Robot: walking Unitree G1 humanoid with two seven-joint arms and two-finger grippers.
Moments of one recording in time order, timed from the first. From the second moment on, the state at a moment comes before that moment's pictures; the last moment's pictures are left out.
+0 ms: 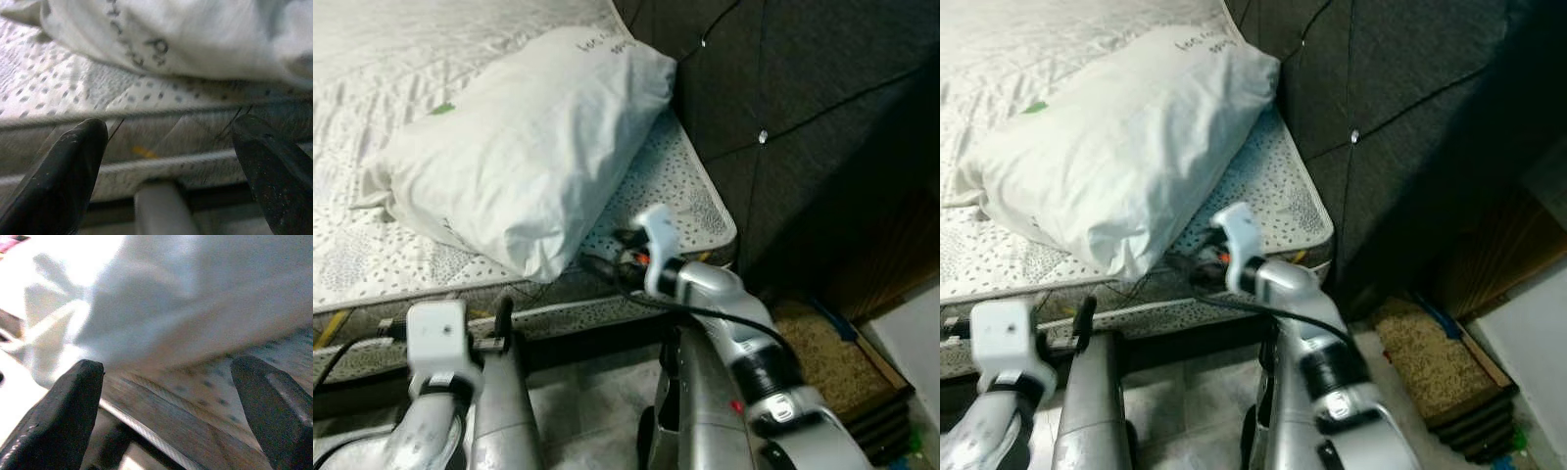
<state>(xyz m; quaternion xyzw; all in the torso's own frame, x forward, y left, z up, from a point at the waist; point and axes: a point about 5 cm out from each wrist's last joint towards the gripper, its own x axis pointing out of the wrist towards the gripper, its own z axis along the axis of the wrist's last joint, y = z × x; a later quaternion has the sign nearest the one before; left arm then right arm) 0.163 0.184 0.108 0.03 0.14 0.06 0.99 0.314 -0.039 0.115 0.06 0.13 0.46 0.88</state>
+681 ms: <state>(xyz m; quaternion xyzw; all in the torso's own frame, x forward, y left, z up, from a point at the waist) 0.150 0.199 0.108 0.04 0.14 0.11 0.98 0.327 -0.006 0.128 0.10 0.11 0.43 0.89</state>
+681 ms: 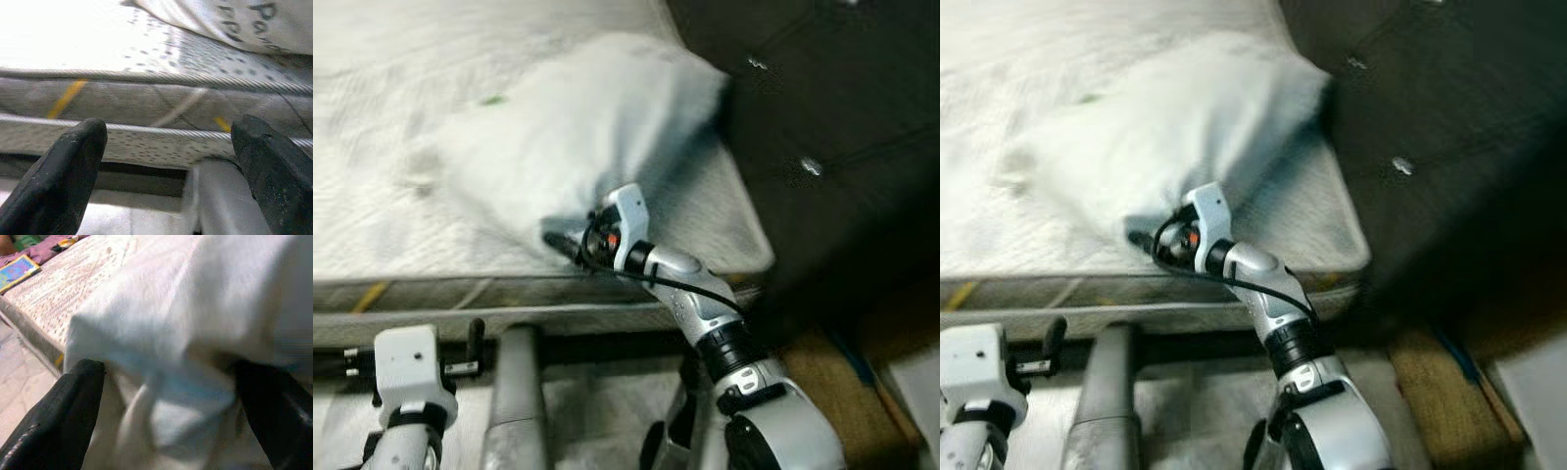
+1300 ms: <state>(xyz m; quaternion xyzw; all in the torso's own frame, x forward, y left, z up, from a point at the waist) 0.180 0.189 0.106 0.03 0.12 0.08 0.99 0.324 -0.023 0.118 0.10 0.17 0.38 0.90</state>
